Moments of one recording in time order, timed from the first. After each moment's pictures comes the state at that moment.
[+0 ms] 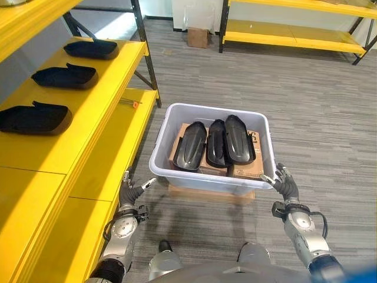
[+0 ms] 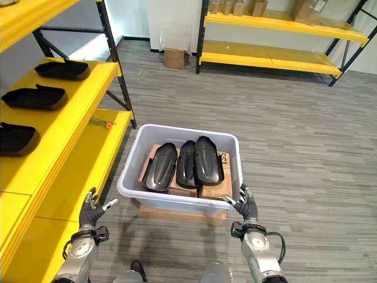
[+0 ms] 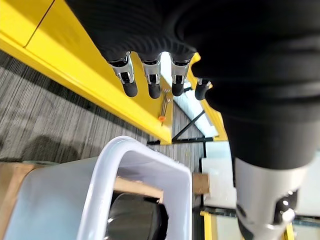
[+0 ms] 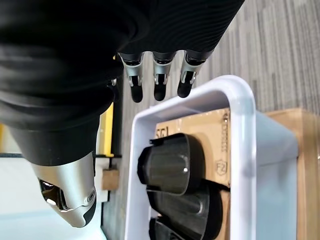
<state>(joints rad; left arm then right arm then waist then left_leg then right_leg) 0.05 0.36 -0.16 0.56 -0.37 -0.36 0.27 0.04 -0.31 0.21 0.38 0.41 -0.15 -0.28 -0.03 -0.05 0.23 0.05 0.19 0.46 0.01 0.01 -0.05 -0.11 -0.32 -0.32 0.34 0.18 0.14</state>
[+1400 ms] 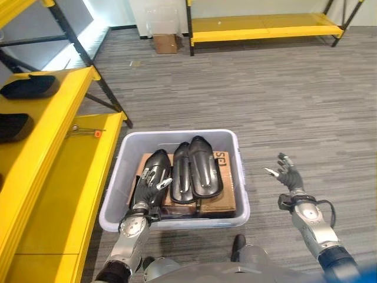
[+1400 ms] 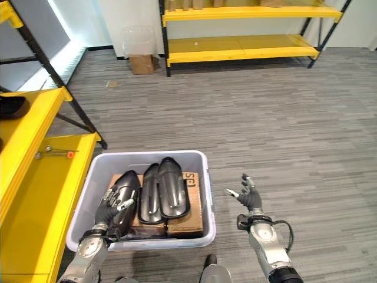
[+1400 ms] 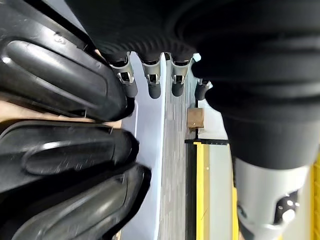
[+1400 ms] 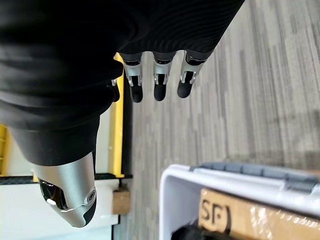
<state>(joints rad) 0.09 0.28 -0.25 0.46 -0.46 -0.29 0.19 0.00 -0.42 0.21 0.36 0.41 -0.15 -0.23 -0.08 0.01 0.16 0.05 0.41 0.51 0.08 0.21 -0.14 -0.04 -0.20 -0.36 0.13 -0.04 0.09</state>
